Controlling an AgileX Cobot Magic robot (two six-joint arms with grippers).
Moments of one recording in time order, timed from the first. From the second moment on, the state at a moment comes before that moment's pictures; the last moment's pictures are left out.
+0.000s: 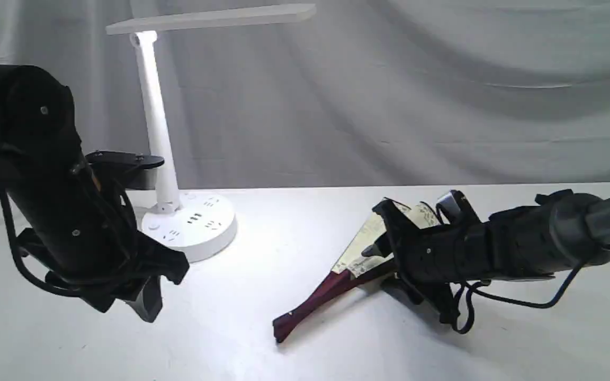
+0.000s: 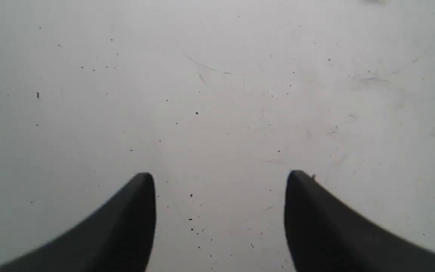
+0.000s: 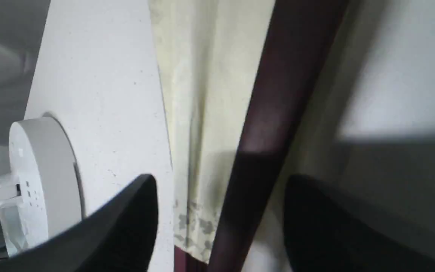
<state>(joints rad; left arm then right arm) -0.34 1.79 -1.36 -0.09 1.07 0.00 0.07 2.24 -1.31 1.75 0.37 -0.64</state>
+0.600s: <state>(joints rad) -0.34 1.79 -1.36 -0.09 1.07 0.00 0.07 2.24 -1.31 1.75 0.34 -0.62</state>
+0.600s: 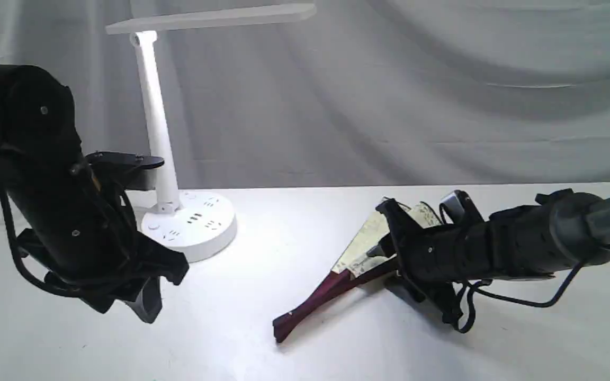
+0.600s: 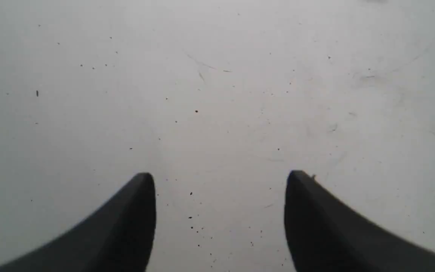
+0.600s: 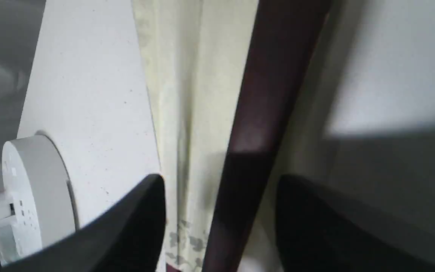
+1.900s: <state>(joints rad) -0.34 1.79 -1.36 -0.09 1.08 0.00 0.07 2.30 -1.38 1.76 0.39 -0.58</state>
